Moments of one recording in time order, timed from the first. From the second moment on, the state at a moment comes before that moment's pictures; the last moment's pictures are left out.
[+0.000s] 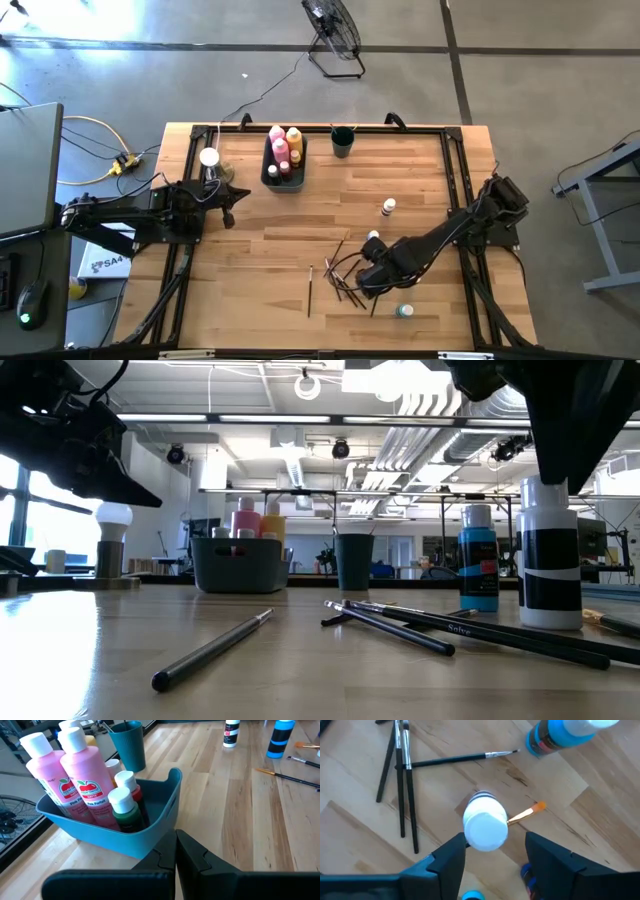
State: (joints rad) left arm 0.10 0.15 0.15 -0.32 -0.31 0.05; right arm 0.51 1.79 1.41 -1.12 0.13 1.37
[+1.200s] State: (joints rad) left arm 0.10 0.15 0.15 -0.32 -0.30 0.05; right arm 0.50 1.79 1.40 -1.05 0.18 1.25
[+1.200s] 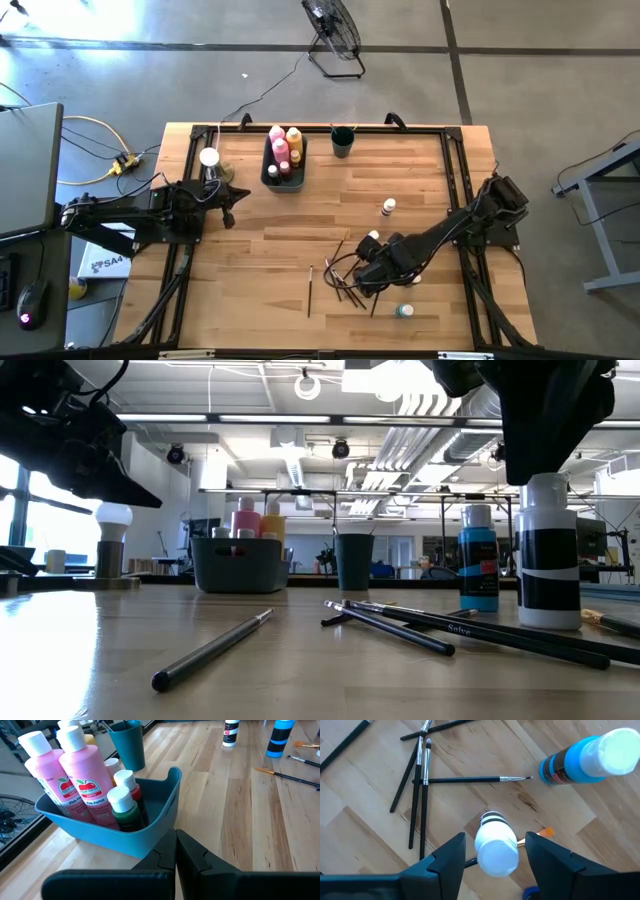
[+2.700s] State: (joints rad) left arm 0.10 0.15 0.15 -0.33 -0.31 0.05; right arm 0.50 1.79 1.34 -0.98 0.10 1.23
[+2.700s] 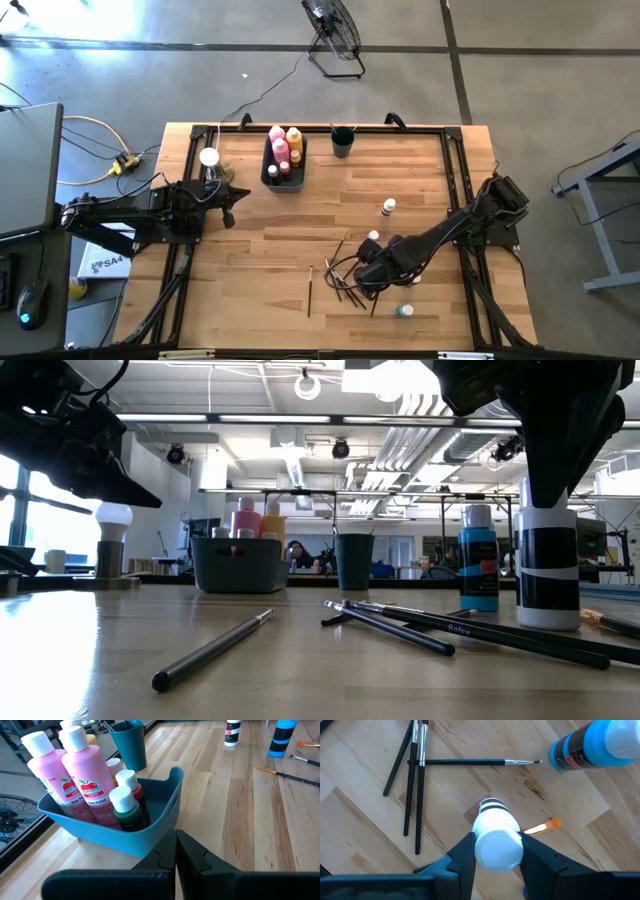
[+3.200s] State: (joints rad) left arm 0.10 0.15 0.15 -0.33 -0.31 0.05; right arm 0.49 1.79 1.34 -0.98 0.08 1.23
